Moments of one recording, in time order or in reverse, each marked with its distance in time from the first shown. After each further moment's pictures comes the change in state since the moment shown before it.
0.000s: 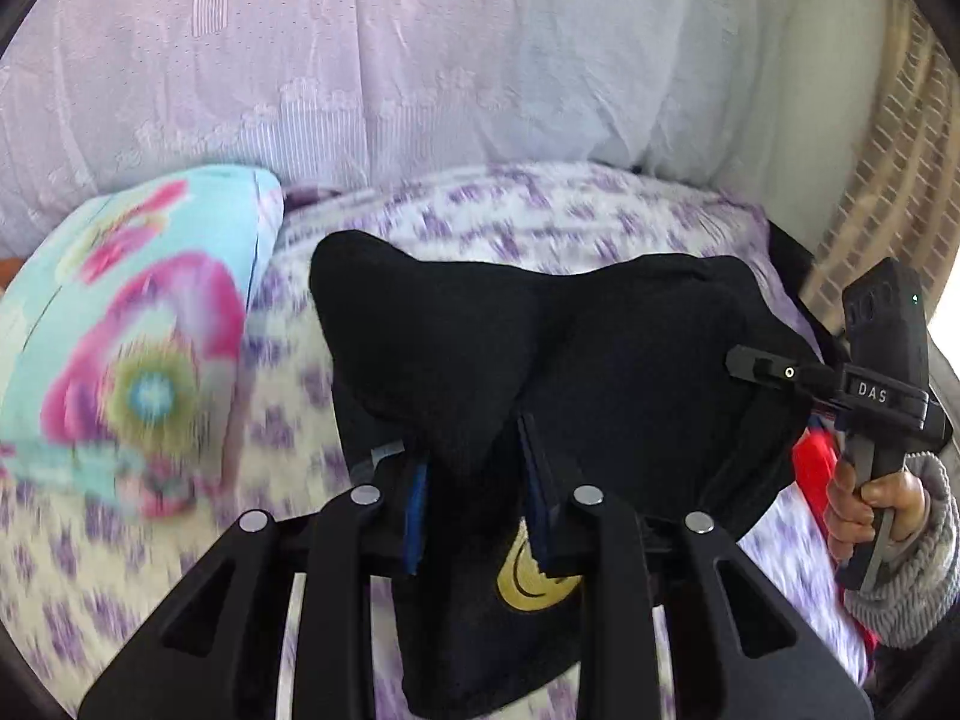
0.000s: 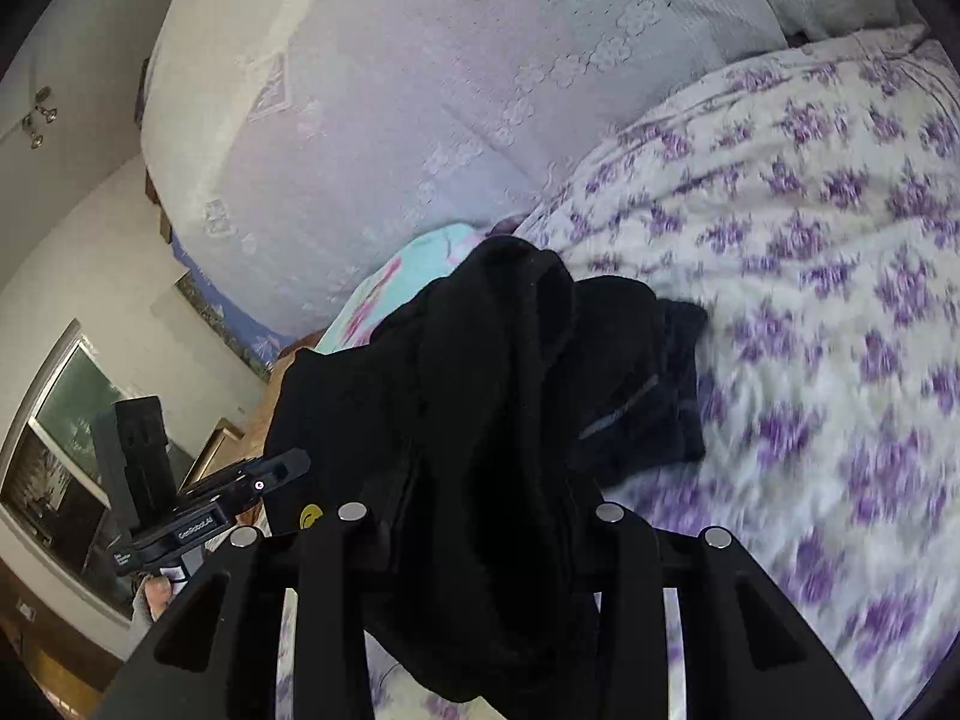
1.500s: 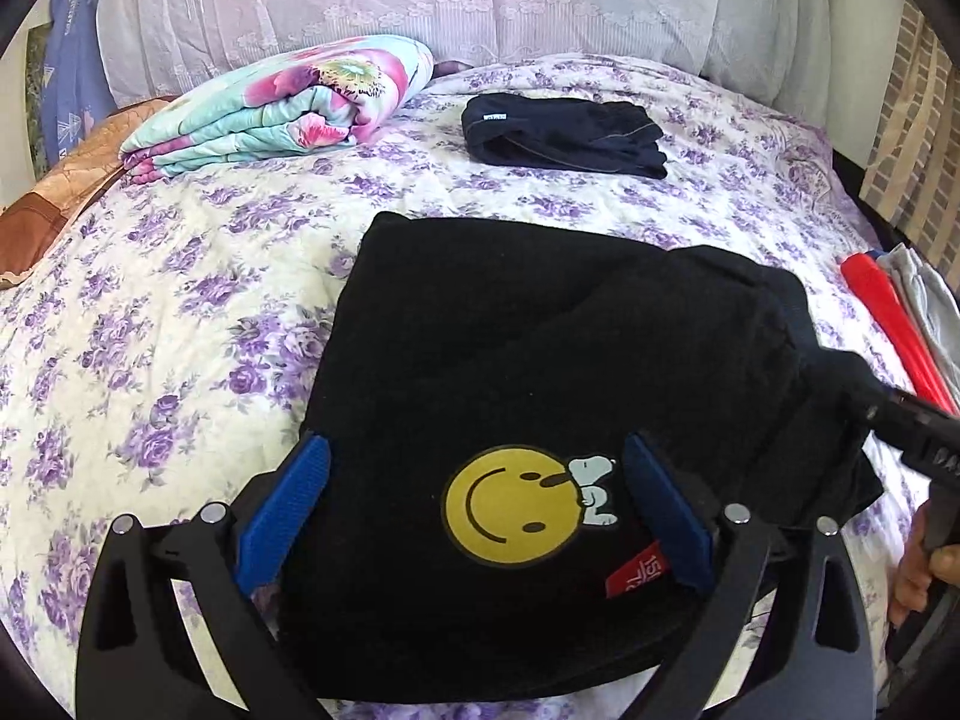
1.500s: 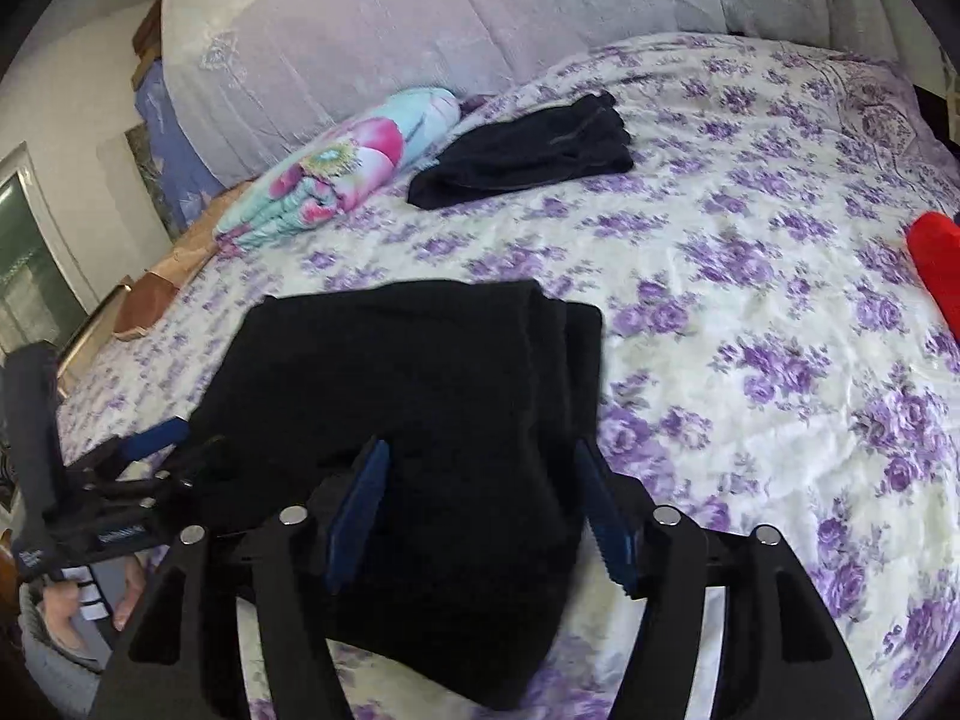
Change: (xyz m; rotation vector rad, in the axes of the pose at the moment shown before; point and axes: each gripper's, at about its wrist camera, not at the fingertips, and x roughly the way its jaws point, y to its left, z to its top) left arm -0.109 -0.056 -0.338 -0.132 0.034 0.291; right arm -0.094 0.055 -0.326 -0.168 0.088 -0.301
